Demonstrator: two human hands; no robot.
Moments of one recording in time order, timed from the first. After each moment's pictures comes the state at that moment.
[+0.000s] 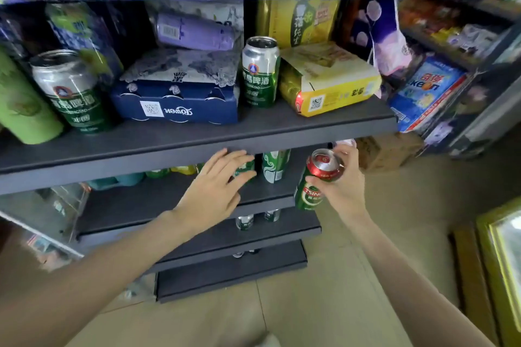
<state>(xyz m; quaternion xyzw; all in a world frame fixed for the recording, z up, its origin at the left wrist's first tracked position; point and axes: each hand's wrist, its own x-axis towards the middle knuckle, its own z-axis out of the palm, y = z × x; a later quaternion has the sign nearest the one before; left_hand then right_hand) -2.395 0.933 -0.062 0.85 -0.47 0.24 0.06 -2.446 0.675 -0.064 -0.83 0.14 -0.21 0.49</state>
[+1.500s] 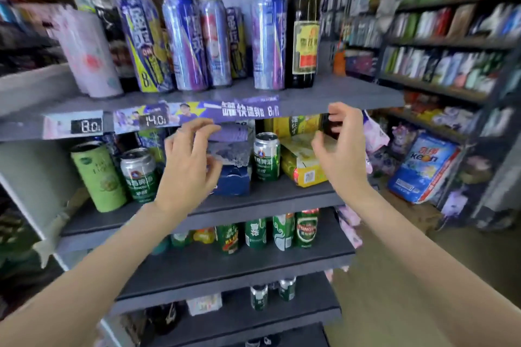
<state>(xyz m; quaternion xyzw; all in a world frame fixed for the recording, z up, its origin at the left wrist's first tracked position) -2.423 0.953 0.123 0.83 -0.29 0.45 0.17 -2.448 0.707 0.128 -0.78 -0.09 -0.50 0.36</state>
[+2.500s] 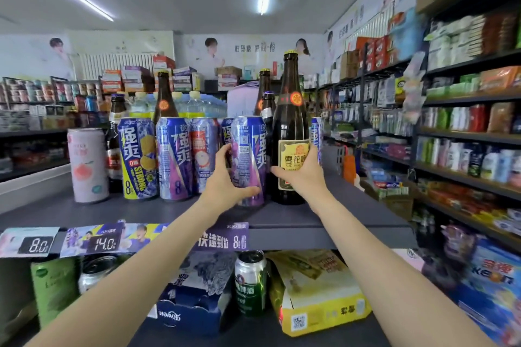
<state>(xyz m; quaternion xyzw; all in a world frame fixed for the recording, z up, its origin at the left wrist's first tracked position) -2.301 0.833 0.243 0.81 -0.16 0.22 0.52 -2.267 0.662 0.248 -0.77 -0.10 -0.26 0.58</state>
